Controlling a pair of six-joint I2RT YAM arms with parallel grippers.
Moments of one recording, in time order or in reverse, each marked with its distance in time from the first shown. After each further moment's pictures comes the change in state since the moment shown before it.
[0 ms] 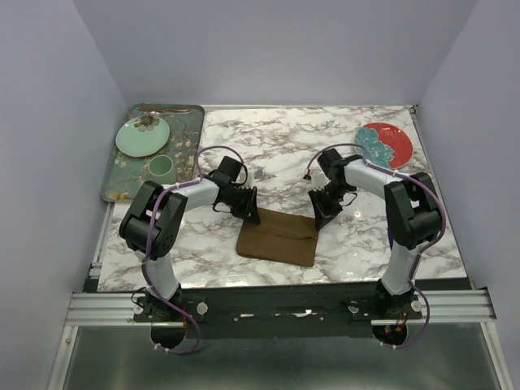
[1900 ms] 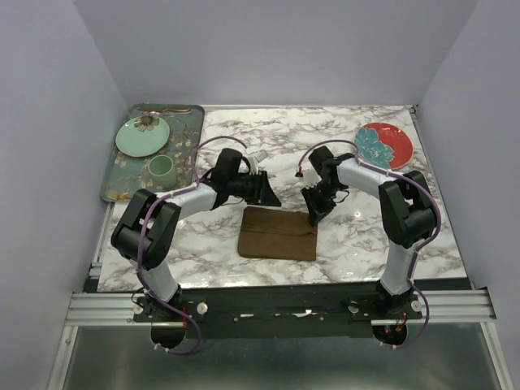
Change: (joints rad) left arm -0.009 -0.111 -0.071 0.392 0.165 -0.262; right arm 0.059 0.045 0.051 0.045 0.072 -0.017
